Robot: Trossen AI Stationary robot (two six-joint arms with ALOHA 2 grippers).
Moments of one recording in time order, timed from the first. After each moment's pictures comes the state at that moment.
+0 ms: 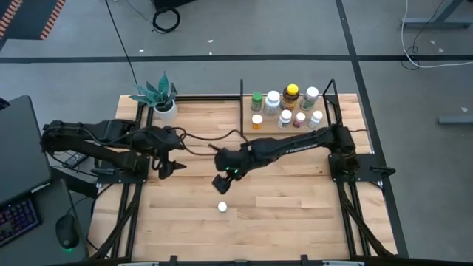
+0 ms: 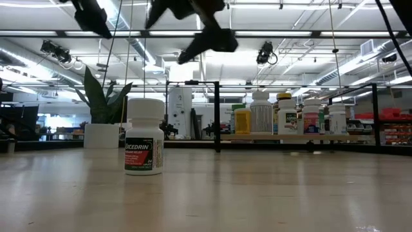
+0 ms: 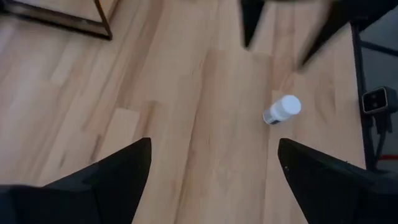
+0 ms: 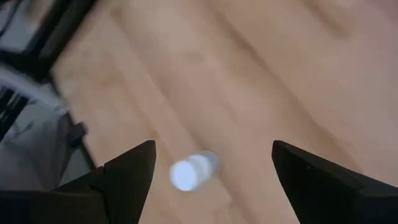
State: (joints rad) left arm -0.11 0.93 1.04 -0.92 -0.08 -0.31; right arm 0.15 2.04 1.89 -0.82 -0.03 0.90
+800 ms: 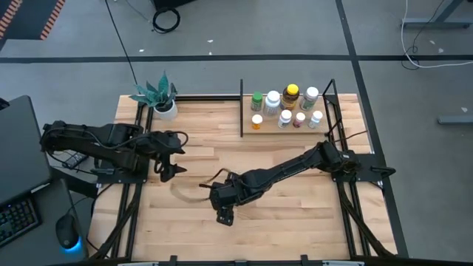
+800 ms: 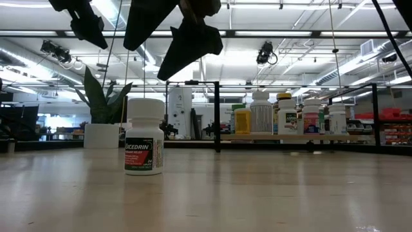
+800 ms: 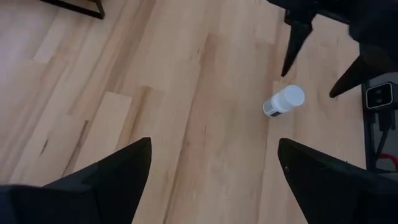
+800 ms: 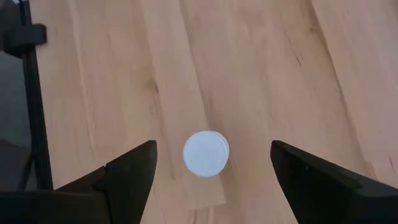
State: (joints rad) left arm -0.12 0.92 0.95 -0.87 -0.07 -0.37; right arm 0.33 2.24 2.04 -0.87 0.12 0.58
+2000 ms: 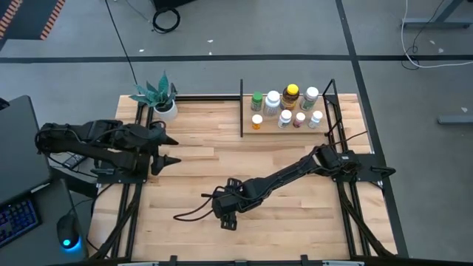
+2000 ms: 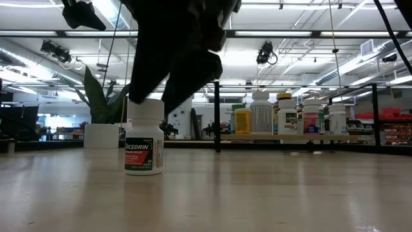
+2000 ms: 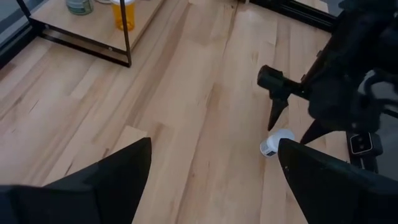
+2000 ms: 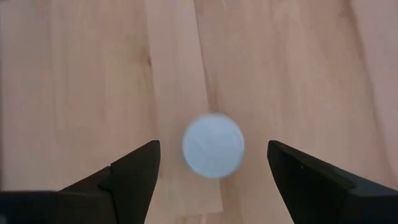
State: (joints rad) left arm -0.12 0.74 0.95 -0.85 -0.17 -0.41; right arm 0.36 2.27 1.94 -0.76 0.16 0.49
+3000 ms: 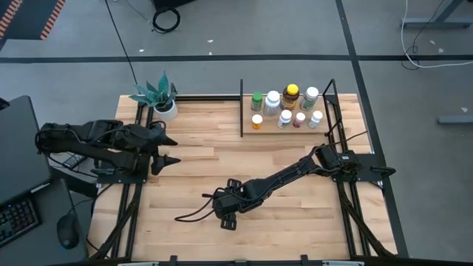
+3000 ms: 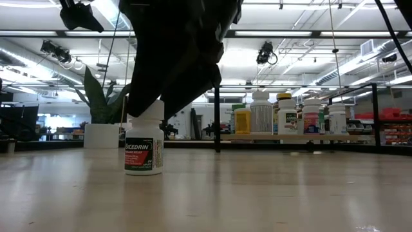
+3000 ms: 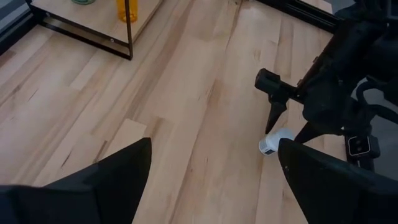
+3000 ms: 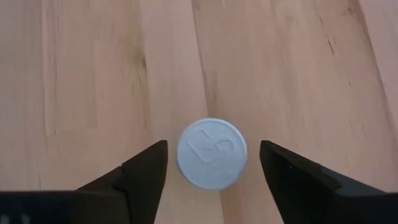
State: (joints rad) left arm -0.12 0.74 0.95 -0.87 -0.17 -0.45; right arm 0.36 2.27 1.87 -0.67 0.17 0.49
